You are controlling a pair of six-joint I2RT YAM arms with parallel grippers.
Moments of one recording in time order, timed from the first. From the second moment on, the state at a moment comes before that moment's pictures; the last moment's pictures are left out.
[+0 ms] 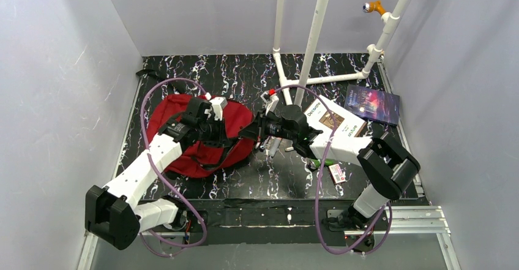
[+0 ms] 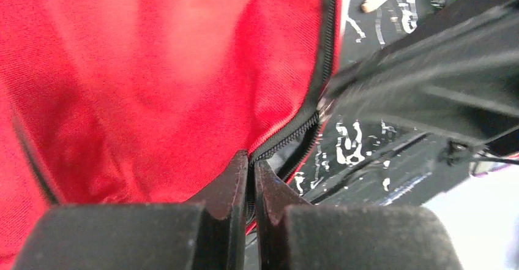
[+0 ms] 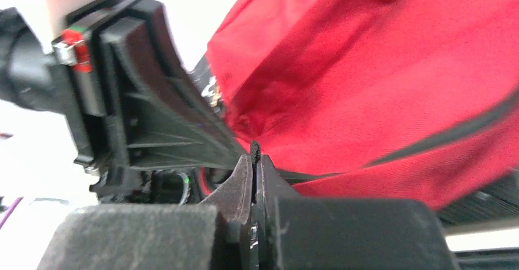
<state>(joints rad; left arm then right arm) -0.45 1.16 0.93 -0.68 0.28 -0.29 0.83 1.62 0.81 0.70 -0.47 0.70</state>
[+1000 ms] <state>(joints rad) -0.46 1.05 0.91 -0.67 0.30 -0.28 0.85 1.63 1.01 0.41 -0.41 0.52</state>
